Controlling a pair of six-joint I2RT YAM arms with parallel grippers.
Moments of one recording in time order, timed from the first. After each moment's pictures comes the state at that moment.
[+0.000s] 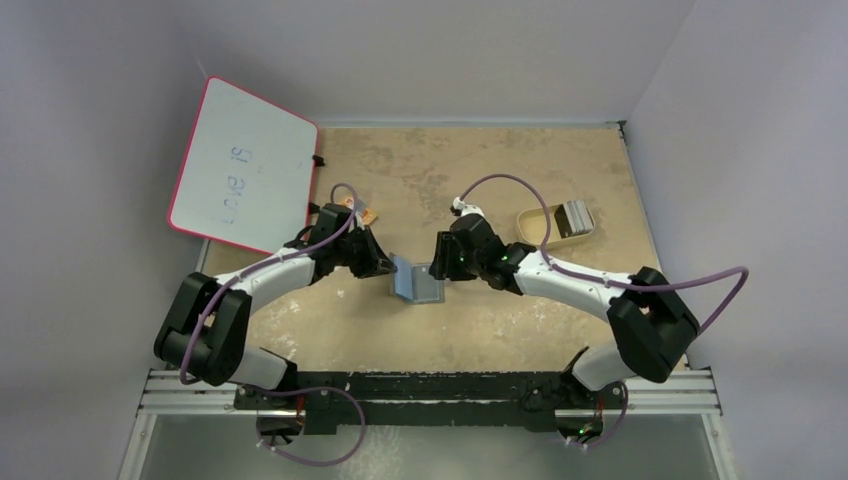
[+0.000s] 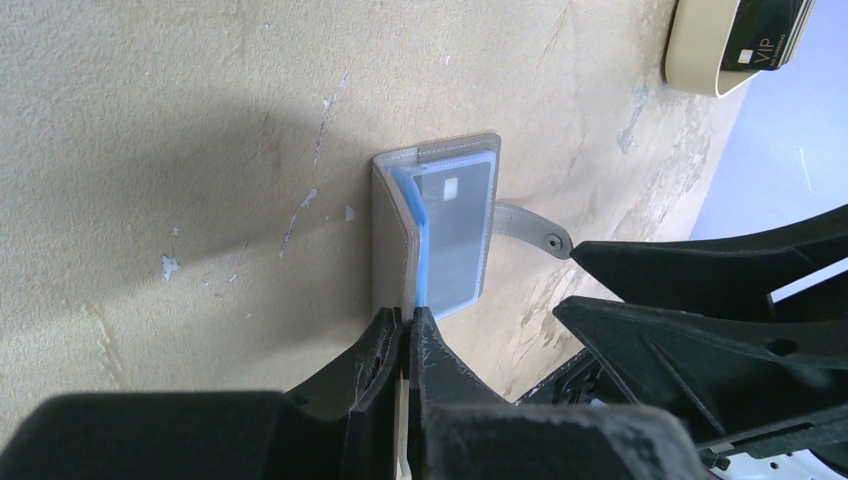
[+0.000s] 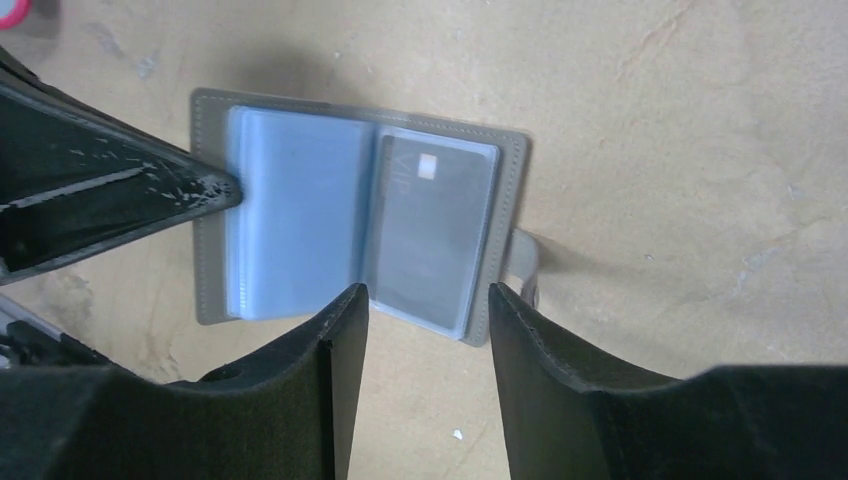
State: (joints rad) left arm -0.41 1.43 0.69 -0.09 0.41 -0.83; right arm 0.79 1.47 0.85 -0.20 0.08 0.69
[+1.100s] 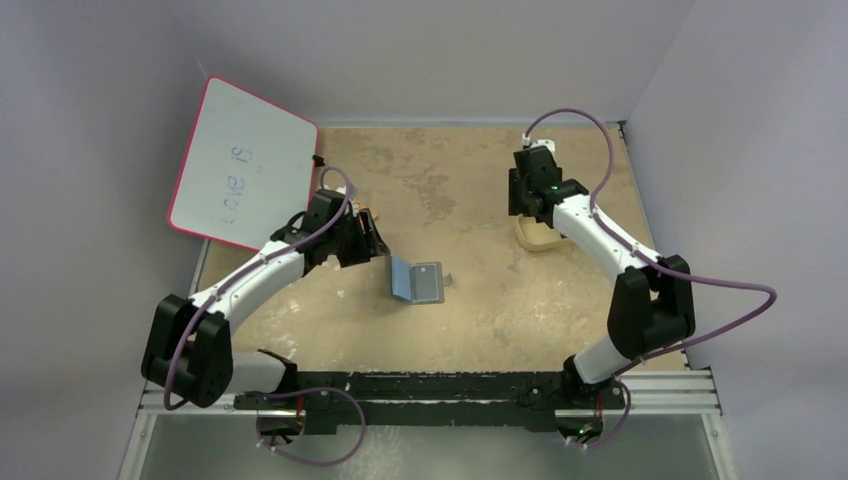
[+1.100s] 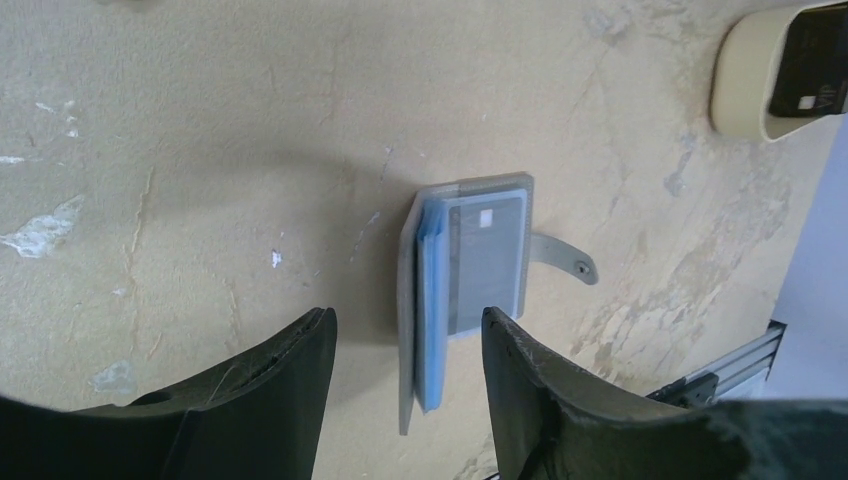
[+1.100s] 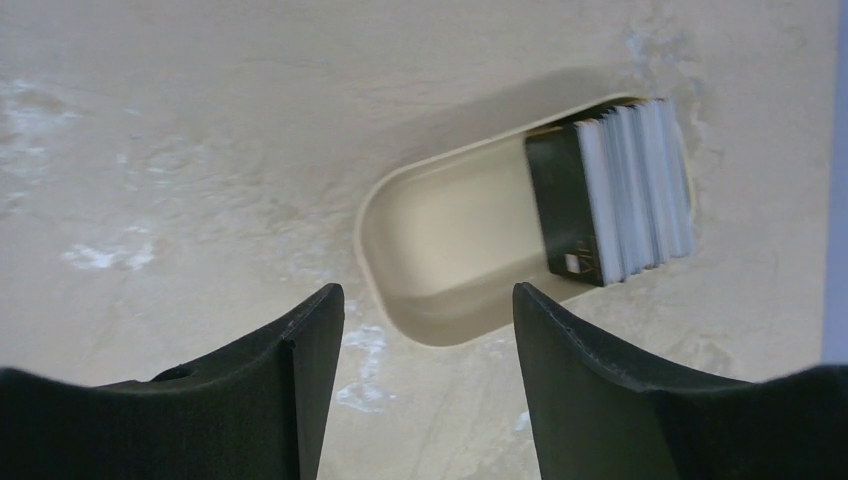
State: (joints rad) left arm -0.41 1.30 0.83 -0.36 0.19 -0.70; right arm 0.34 1.55 1.20 -0.52 0.43 0.23
